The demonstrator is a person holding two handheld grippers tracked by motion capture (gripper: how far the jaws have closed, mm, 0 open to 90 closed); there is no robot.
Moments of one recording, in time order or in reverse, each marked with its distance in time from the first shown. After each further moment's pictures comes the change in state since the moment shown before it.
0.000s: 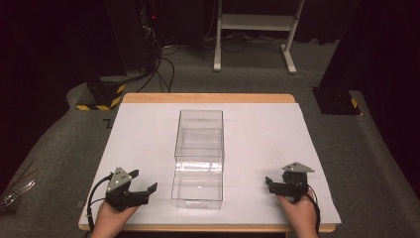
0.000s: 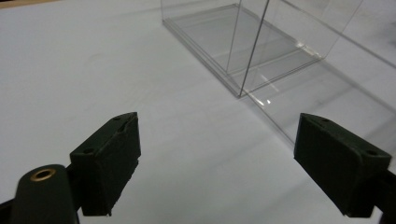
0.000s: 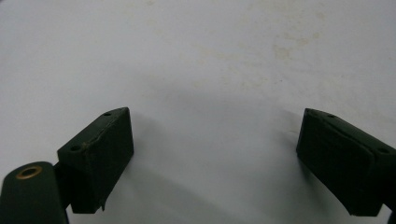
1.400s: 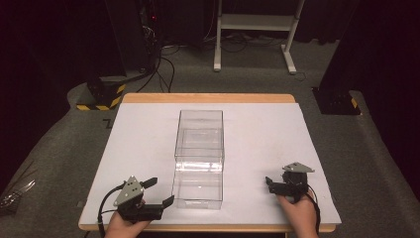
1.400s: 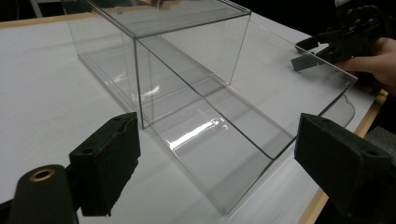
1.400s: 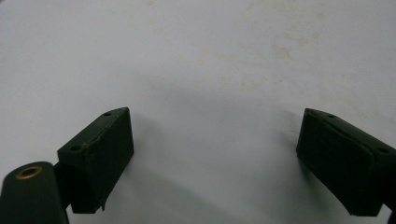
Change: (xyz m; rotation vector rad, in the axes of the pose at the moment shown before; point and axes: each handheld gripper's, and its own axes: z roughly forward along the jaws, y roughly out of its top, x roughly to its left) left arm -0.055 0.010 -0.009 -0.074 -0.194 0.024; right arm 0.000 0.000 0.000 0.000 0.001 0.003
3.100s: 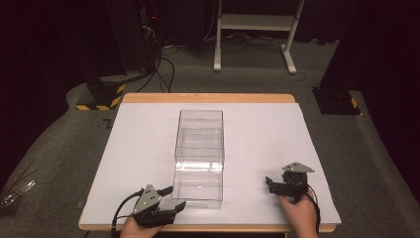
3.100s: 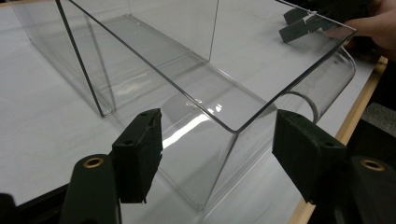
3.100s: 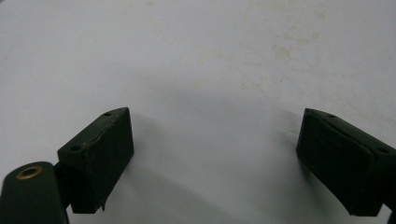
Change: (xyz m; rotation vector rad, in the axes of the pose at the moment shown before) left arm -0.018 -0.019 0.029 0.037 -0.020 0.075; right arm 0.000 0.000 0.000 0.000 0.000 0.000
